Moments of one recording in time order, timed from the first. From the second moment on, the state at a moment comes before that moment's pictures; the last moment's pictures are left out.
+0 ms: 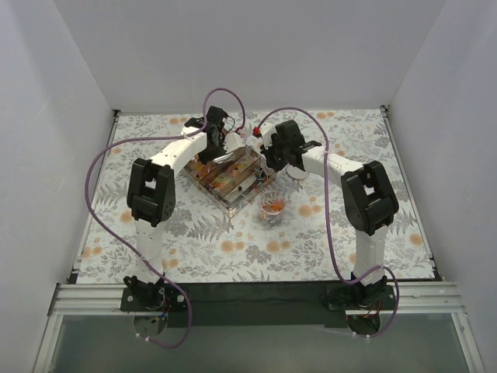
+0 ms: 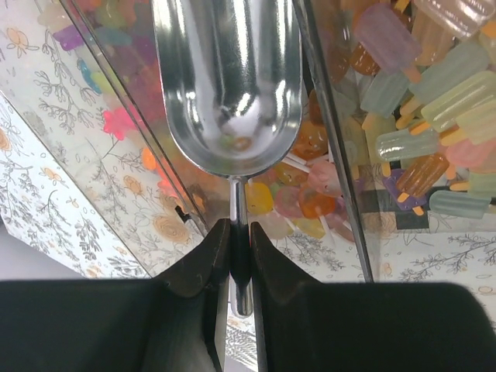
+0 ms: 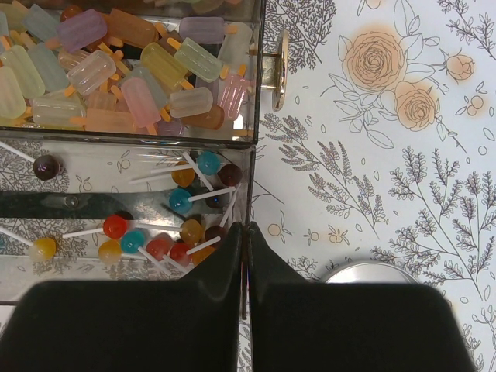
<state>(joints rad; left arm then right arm) -0.40 2.13 1.80 -0.87 -0.13 0.85 0.52 1.99 1.43 -0.23 -0.22 -0.28</state>
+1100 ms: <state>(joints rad) -0.41 2.08 1.64 -0.68 -0.09 0.55 0.52 1.98 1.40 -0.17 -0.20 -0.24</state>
